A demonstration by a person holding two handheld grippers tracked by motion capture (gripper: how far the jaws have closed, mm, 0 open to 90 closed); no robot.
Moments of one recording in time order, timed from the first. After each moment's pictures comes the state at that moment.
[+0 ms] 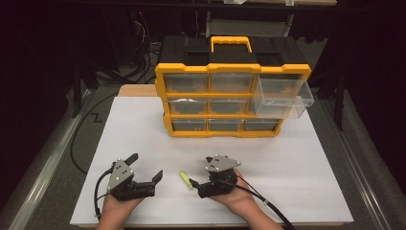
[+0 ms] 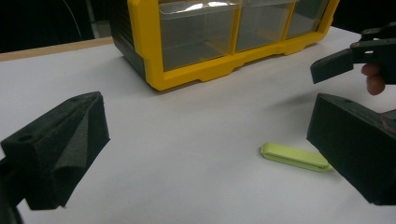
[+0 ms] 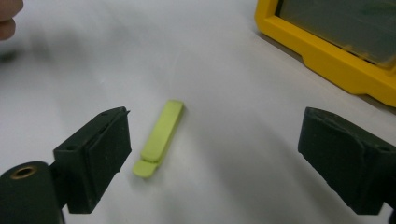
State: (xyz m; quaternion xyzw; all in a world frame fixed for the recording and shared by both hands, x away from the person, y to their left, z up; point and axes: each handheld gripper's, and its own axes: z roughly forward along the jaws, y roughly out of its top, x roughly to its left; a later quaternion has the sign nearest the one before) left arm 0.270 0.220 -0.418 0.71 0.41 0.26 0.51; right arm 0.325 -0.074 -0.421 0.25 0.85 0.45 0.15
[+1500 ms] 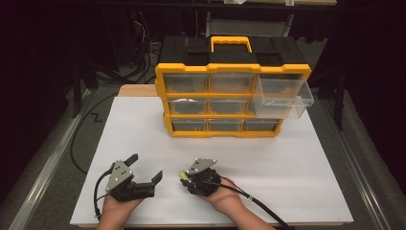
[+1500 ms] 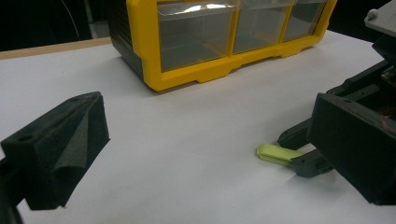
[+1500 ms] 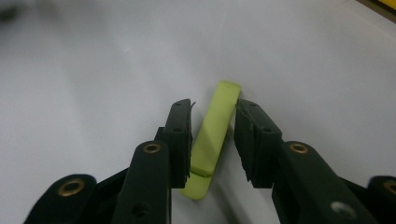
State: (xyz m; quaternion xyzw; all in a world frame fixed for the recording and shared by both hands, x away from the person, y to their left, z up) left arm 0.268 0.221 -0.418 0.71 0.41 0.25 0.52; right arm 0.327 -0.032 -0.439 0.23 0.89 0.38 0.10
